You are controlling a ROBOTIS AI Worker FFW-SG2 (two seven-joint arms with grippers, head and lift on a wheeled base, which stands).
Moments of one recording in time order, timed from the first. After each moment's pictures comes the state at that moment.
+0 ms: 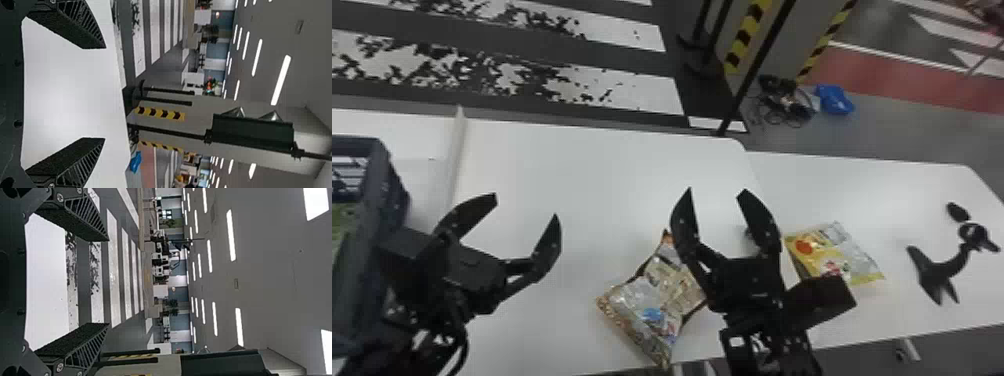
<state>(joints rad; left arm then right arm) 0.42 0.12 -0.25 -1.90 0.09 0.03 -0.16 0.70 -0.28 0.14 -2.13 -0.16 -0.28 -0.21</state>
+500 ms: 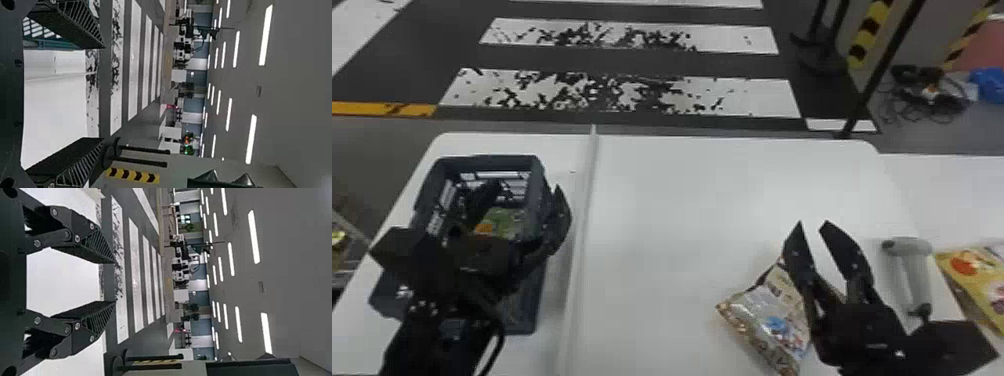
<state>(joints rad) 0.55 0.11 0.05 -2.07 0.17 -0.01 -0.15 0.73 -0.27 0.20 -2.08 -0.18 -0.21 -0.19</state>
